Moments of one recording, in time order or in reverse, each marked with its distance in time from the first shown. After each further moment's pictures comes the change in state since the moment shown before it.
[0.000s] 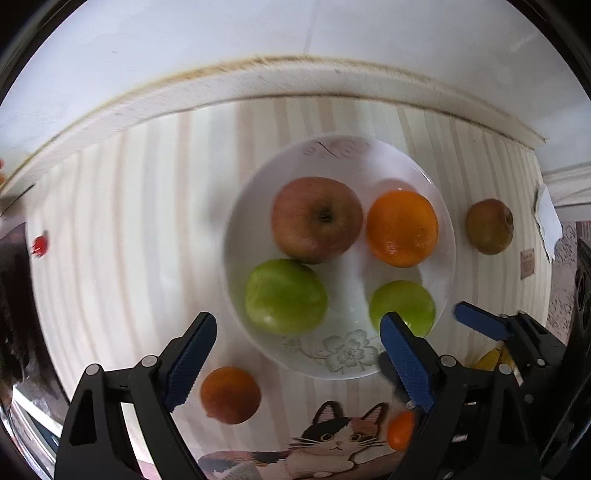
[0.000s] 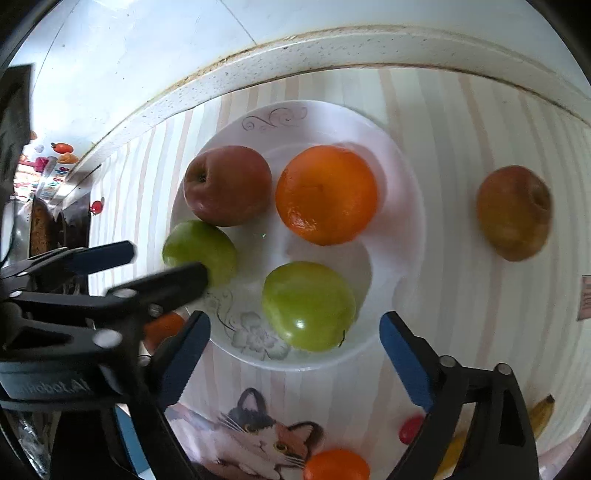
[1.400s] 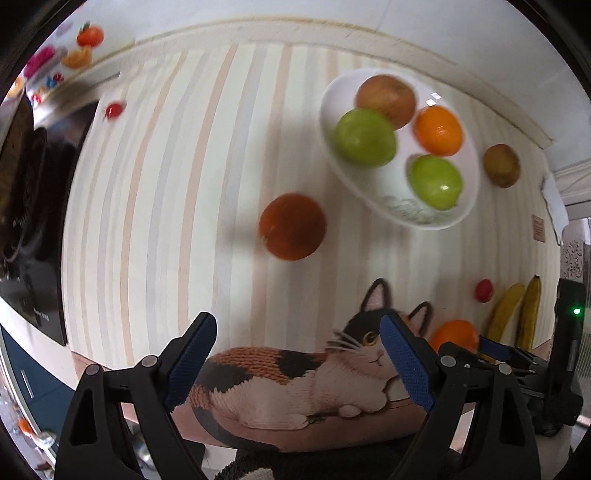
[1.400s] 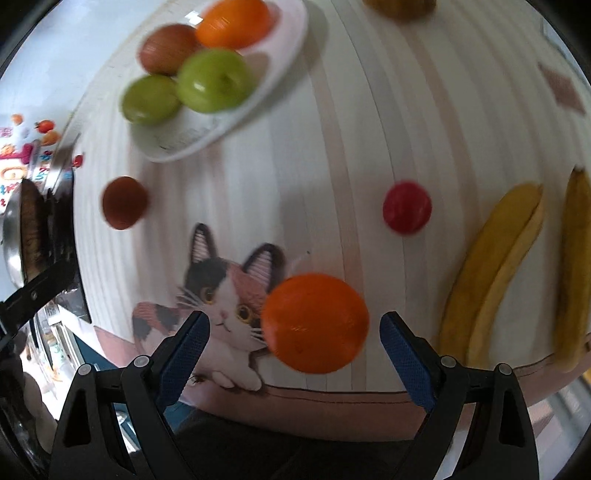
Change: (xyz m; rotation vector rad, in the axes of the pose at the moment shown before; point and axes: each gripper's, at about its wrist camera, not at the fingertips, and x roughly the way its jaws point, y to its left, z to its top) left arm -0.015 0.044 -0.150 -0.171 -0.042 0.037; right arm 0.016 -0.048 -0.160 0.190 0.148 0.035
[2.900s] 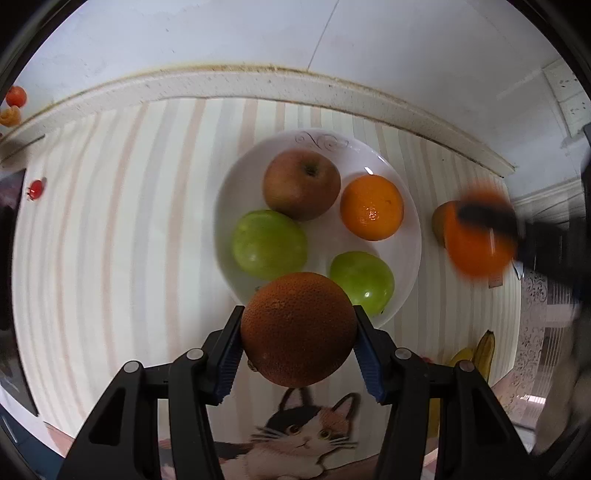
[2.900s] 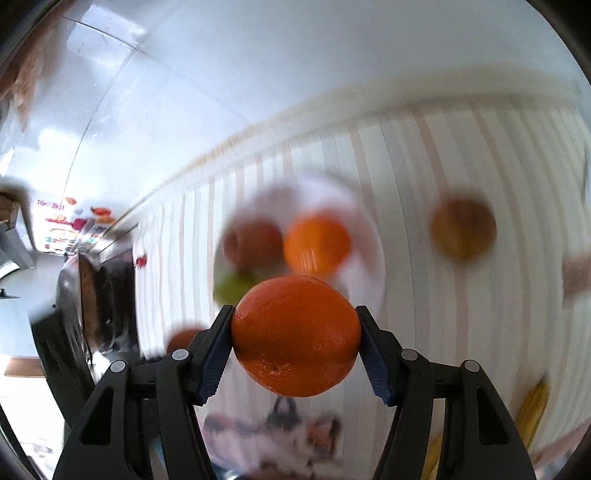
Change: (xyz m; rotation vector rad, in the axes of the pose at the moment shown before) left arm 0.007 -0.073 0.088 0.070 -0.081 -0.187; right arm -0.120 0.061 0.168 -0.100 -0.294 0.125
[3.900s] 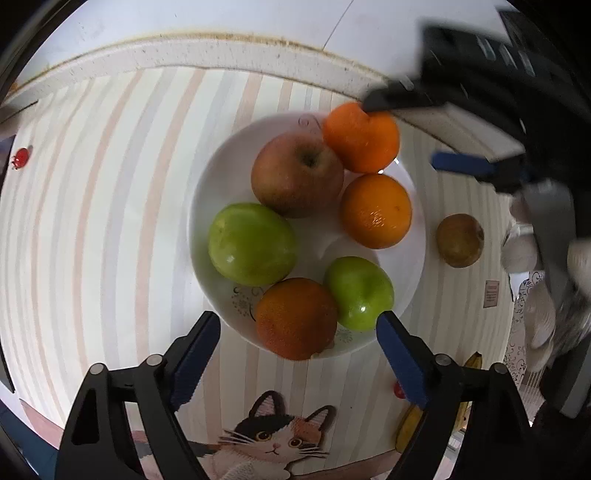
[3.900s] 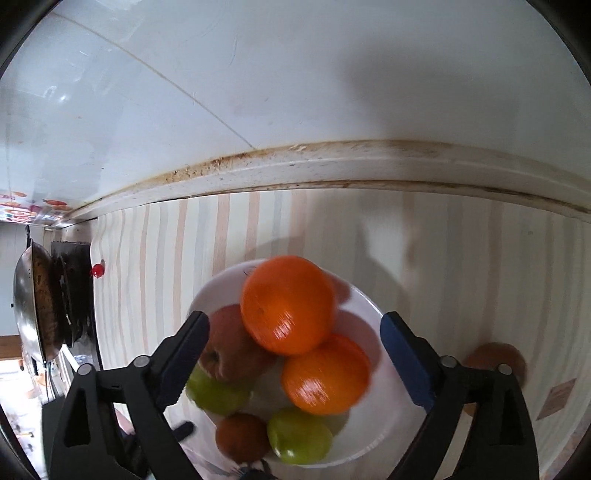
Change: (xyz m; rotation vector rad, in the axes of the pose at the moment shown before) left arm 0.015 0.015 0.001 -0.105 0.050 -0.032; right arm 0.074 0.019 0.072 -0.121 0.116 -0.134
